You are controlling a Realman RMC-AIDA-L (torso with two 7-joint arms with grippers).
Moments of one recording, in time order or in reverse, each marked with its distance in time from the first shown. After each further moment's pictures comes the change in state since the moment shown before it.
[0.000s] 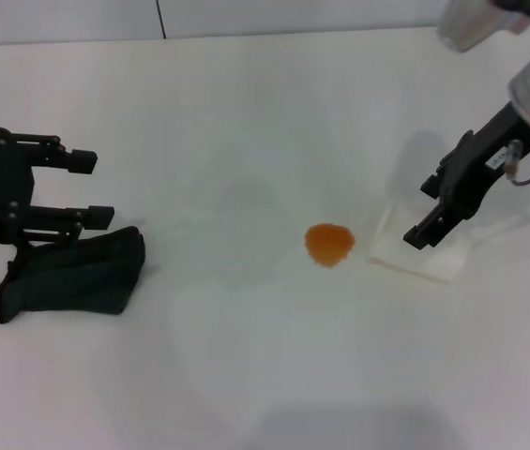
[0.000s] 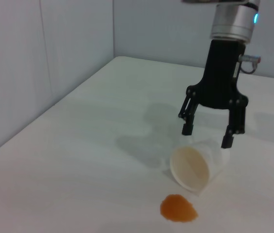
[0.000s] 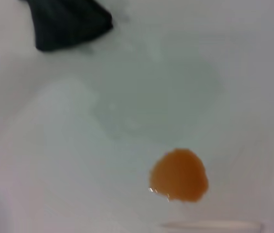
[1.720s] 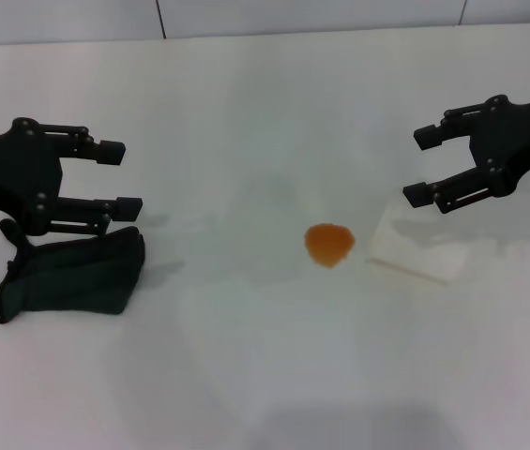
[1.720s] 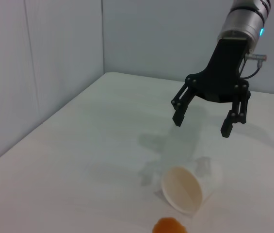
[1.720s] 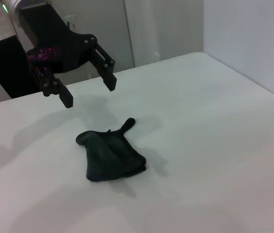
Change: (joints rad) left arm -0.022 -0.030 0.003 -0.005 -0.018 -0.003 -0.001; right arm -0.269 -0.020 0.277 -0.039 0.437 0.000 -0.478
